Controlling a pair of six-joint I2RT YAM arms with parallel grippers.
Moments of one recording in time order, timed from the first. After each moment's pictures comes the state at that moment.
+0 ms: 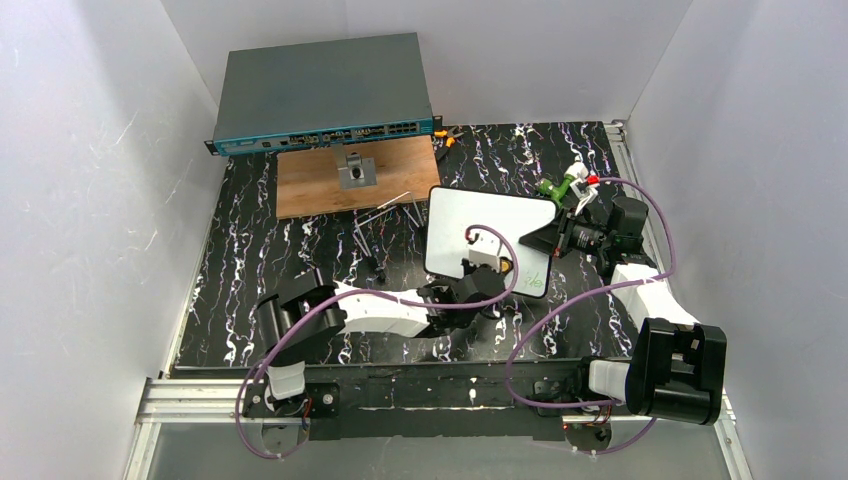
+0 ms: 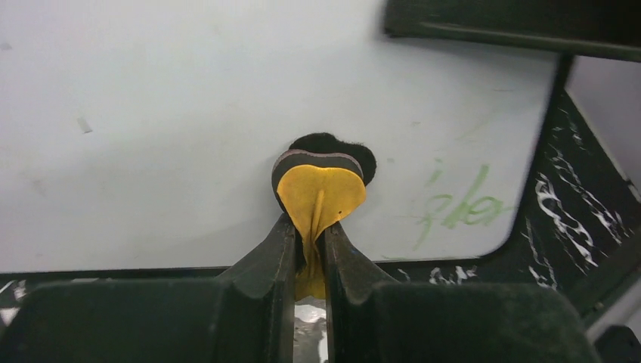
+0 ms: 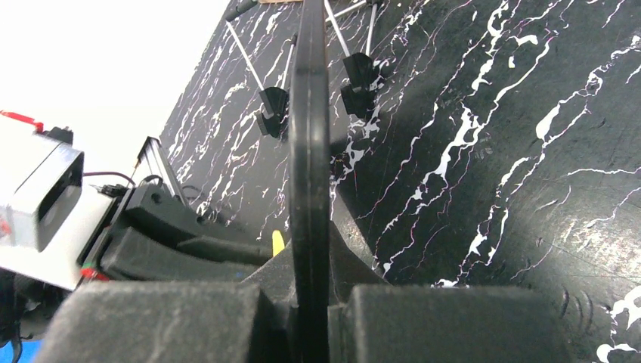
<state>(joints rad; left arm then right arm) -1.24 1.83 1.05 0.28 -0.61 -0.59 -0.10 1.23 0.61 0.14 -1.11 0.31</state>
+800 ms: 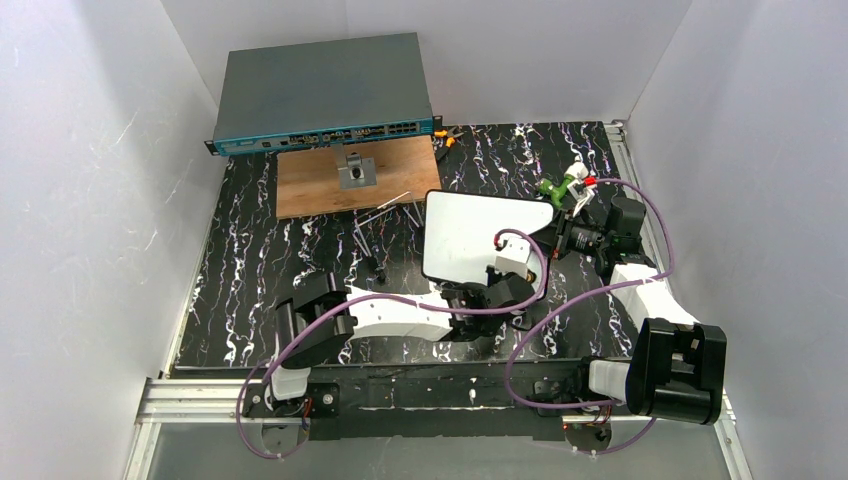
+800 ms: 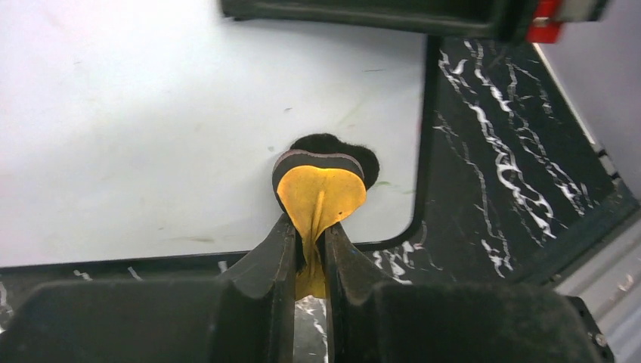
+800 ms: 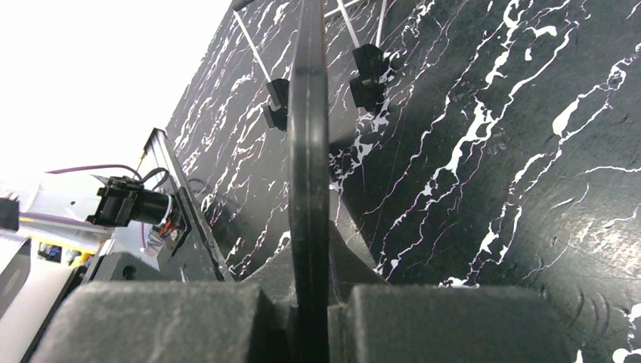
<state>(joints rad) -1.33 1.91 1.29 0.05 -0.62 -0.63 -0.09 1.23 0.61 0.11 -1.13 0.30</state>
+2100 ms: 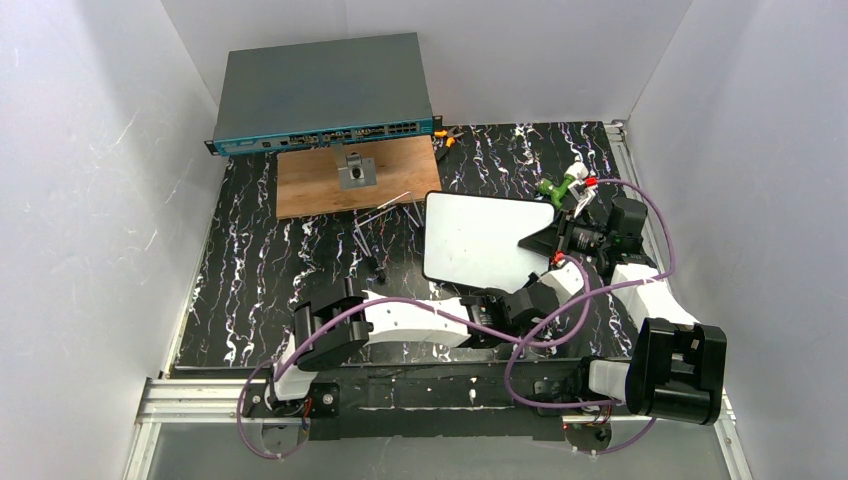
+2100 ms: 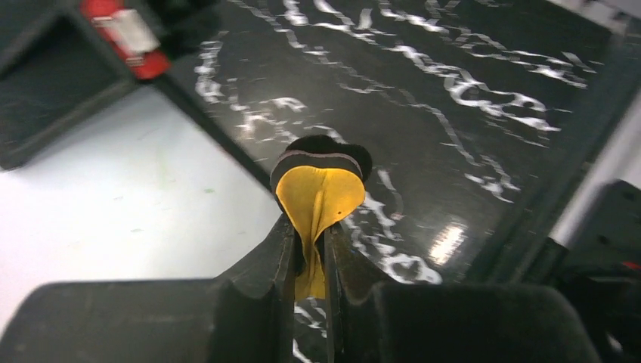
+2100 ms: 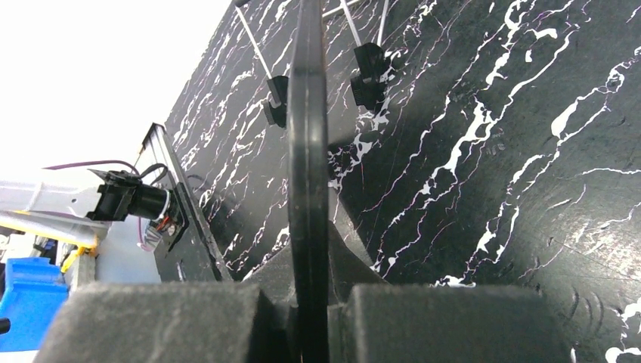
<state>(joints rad) -1.38 2.00 1.44 0.05 -0.50 -0.13 -0.10 1.23 0.61 0.12 -1.15 0.28</state>
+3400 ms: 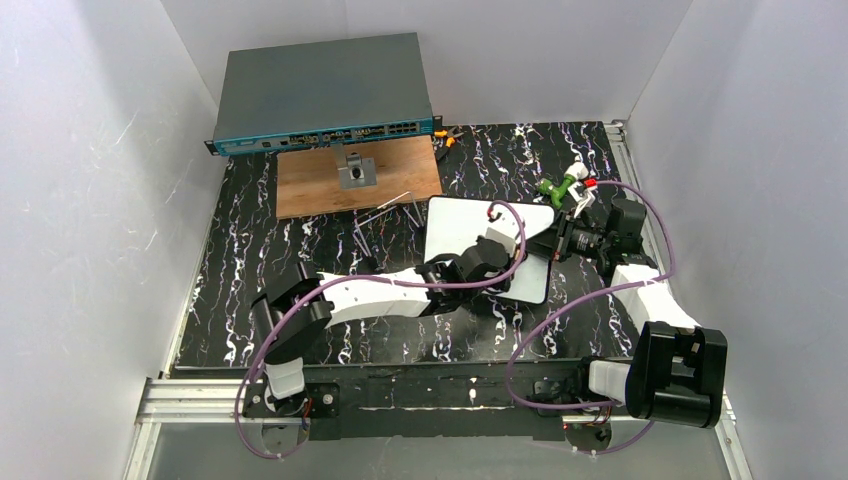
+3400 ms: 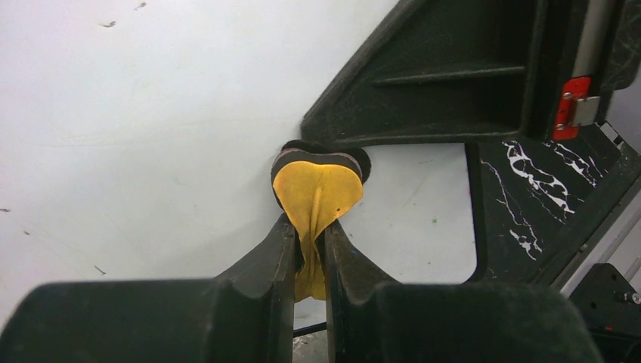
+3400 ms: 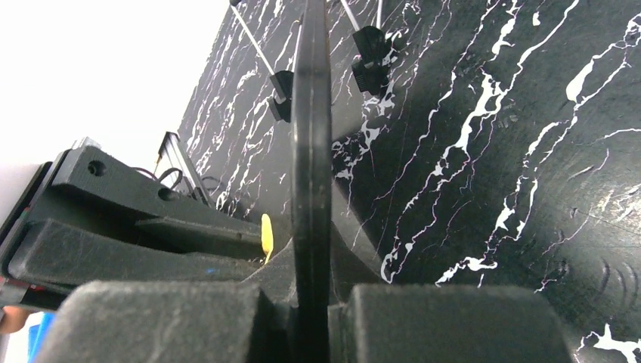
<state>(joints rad) -1.17 1.80 1.21 0.13 -0.35 -0.38 -0.09 1.21 0.62 0.04 -1.12 0.32</state>
